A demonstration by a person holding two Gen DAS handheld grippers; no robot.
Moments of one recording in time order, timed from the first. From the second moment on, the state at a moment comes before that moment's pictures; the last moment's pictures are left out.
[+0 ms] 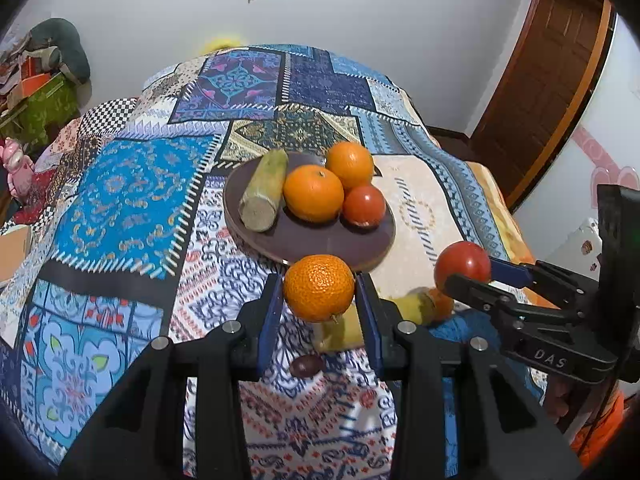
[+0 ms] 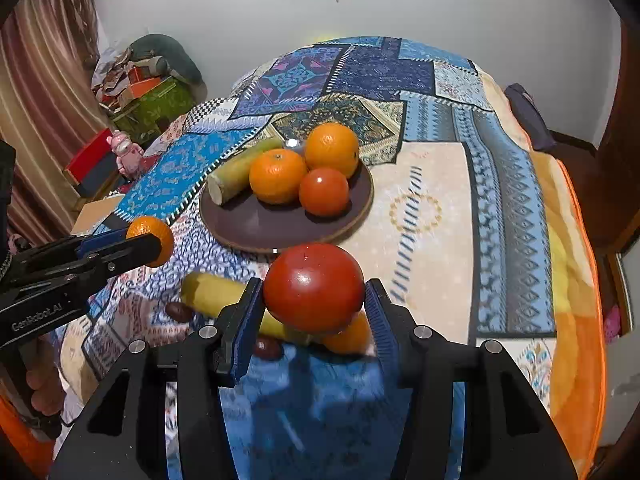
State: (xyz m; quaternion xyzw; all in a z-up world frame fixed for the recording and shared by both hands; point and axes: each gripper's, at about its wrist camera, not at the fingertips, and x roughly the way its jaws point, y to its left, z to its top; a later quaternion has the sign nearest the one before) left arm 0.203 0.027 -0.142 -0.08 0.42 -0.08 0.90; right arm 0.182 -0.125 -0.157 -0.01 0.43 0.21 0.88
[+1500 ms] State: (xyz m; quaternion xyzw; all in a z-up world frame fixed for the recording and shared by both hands) left arm 0.290 0.034 -0.192 -0.07 0.47 -0.08 0.87; right arm 0.243 -0.065 -0.190 -0.08 0.46 0.23 0.86
